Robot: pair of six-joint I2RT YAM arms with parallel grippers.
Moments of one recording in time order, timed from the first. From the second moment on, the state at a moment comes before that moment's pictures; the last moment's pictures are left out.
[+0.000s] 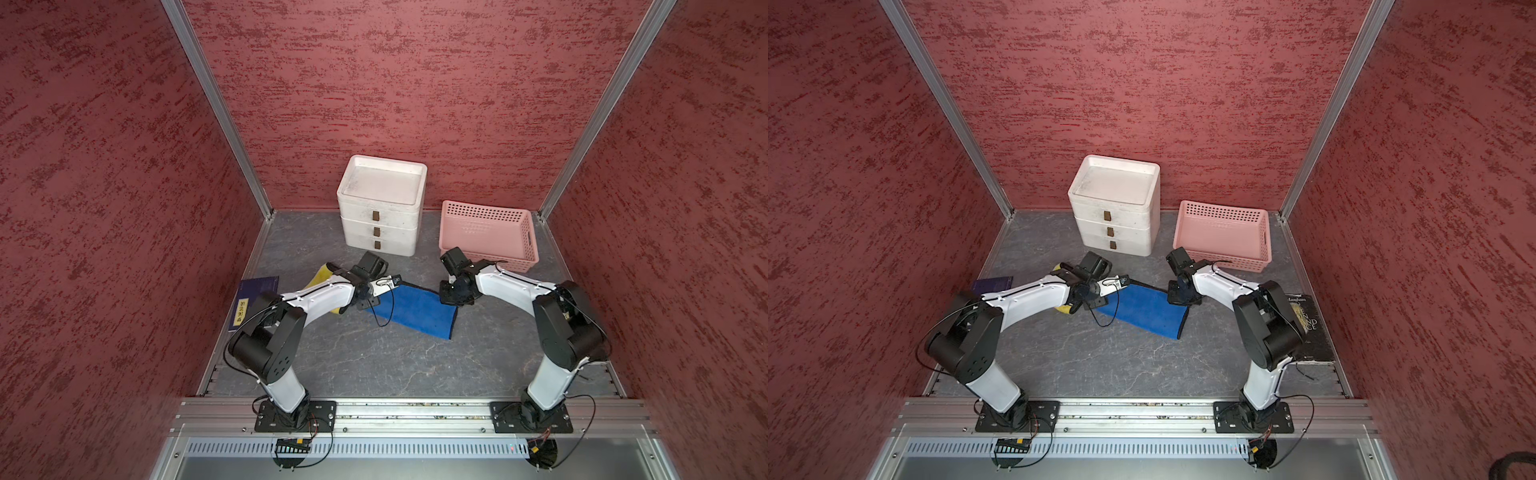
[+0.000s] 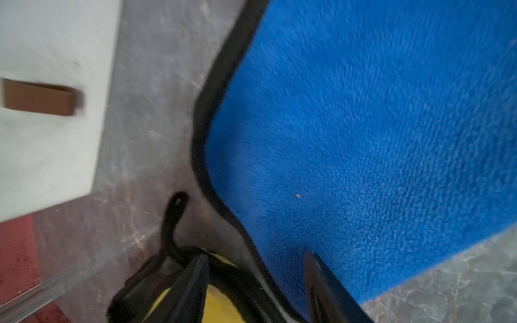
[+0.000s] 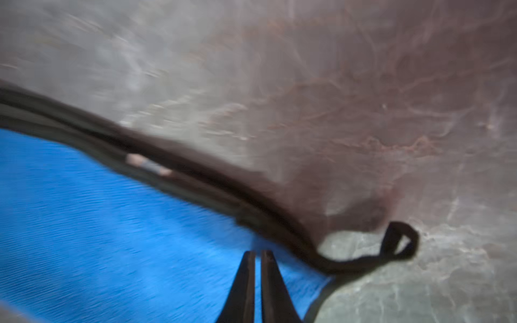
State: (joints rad) left arm -0.54 1.69 0.99 -0.44 -0.17 0.77; right arm 0.47 1.80 1.12 -0.64 -0.04 0.58
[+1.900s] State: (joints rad) left arm -1.12 1.70 1.01 -0.49 -0.01 0.64; right arm 0.47 2.05 1.32 -0.46 -0.54 0.58
